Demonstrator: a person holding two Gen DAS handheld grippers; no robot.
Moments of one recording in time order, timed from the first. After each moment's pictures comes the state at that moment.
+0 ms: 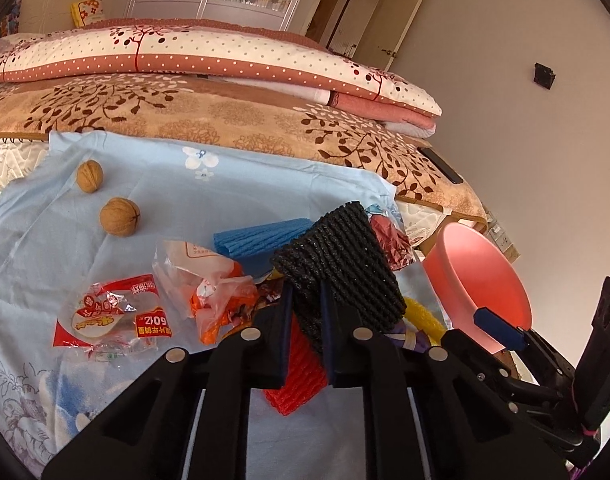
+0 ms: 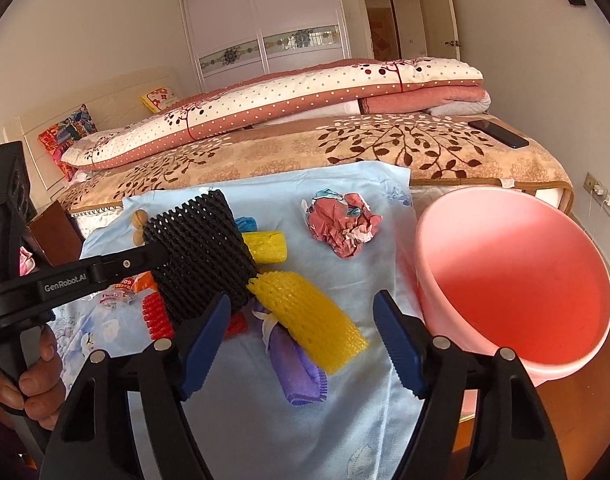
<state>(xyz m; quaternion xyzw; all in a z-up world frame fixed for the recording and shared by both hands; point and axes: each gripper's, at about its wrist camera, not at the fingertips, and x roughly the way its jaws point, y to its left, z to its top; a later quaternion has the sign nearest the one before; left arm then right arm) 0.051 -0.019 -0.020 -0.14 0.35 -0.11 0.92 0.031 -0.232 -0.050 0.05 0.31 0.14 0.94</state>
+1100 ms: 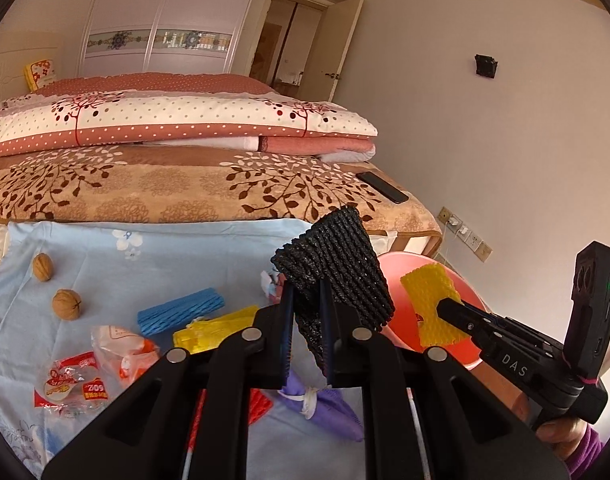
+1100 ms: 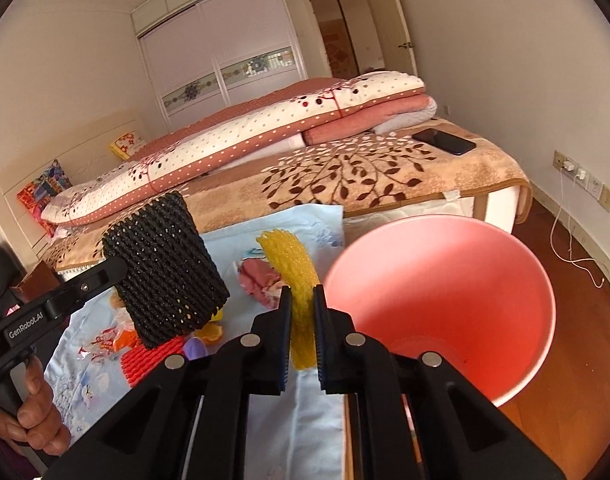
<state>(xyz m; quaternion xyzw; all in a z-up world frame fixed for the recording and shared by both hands) 0.055 -0.093 0.031 -0.07 0.28 -0.18 0.94 0.034 -0.326 -0.009 0.13 0.27 0.06 0.95</state>
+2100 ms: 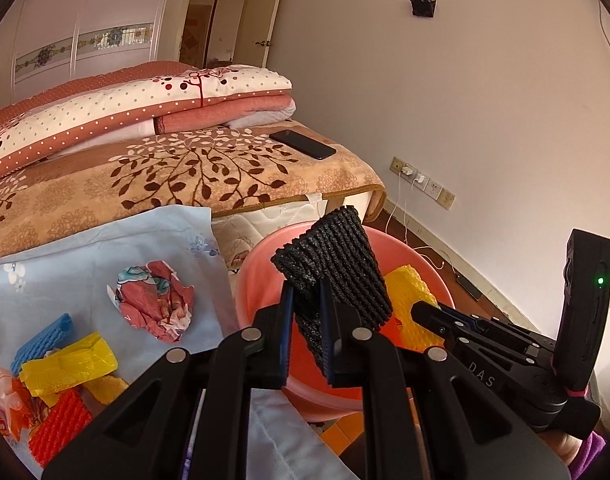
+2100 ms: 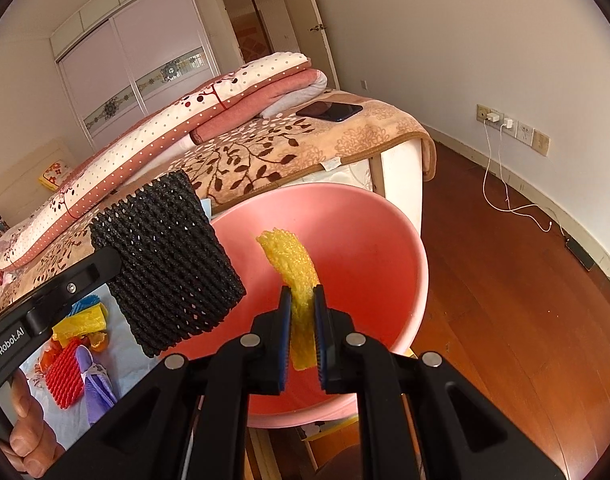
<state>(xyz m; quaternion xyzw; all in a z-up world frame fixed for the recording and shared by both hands) 0.091 -0.226 0.001 0.00 0.32 -0.27 0.91 0.034 -0.417 -0.053 0.17 0.31 -0.05 0.93</state>
